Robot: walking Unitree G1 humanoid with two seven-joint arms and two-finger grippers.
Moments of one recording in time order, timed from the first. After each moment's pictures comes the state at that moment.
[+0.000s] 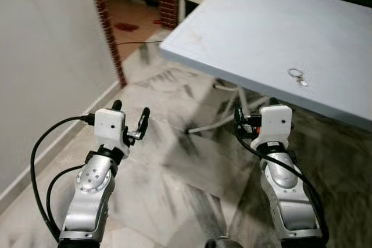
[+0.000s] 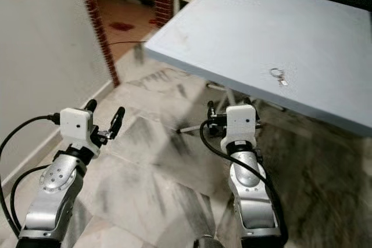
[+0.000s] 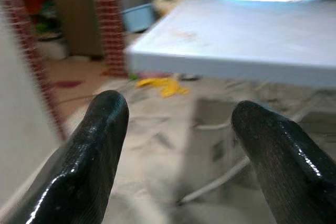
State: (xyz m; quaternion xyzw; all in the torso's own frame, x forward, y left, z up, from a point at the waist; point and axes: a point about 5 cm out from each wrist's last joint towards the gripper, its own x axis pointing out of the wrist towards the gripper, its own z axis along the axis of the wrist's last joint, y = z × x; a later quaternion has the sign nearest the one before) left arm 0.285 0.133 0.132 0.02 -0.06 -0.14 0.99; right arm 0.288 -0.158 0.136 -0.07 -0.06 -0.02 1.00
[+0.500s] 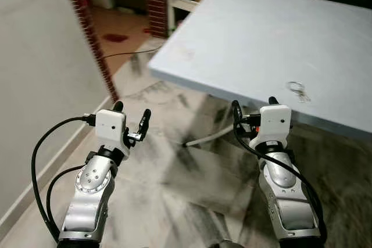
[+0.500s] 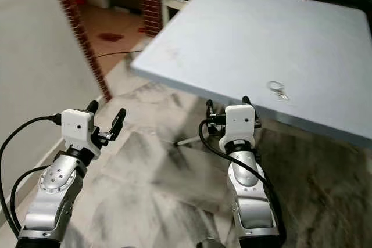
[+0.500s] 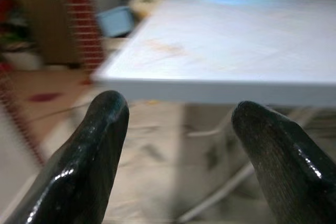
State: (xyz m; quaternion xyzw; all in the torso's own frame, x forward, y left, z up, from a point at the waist) left arm 0.284 0.142 0.129 0.02 -0.05 -0.13 0.99; right arm 0.288 -0.148 0.138 -0.07 -0.07 0.00 1.00
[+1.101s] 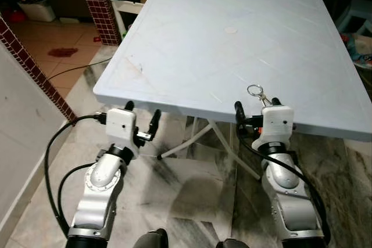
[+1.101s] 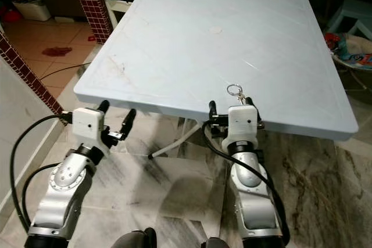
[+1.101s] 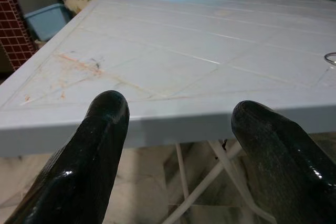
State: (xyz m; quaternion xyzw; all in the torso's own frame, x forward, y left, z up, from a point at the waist) left arm 0.284 0.135 0.127 0.02 -0.04 -0.15 0.99; right arm 0.288 -0.147 0.140 -0.07 -0.07 0.00 1.00
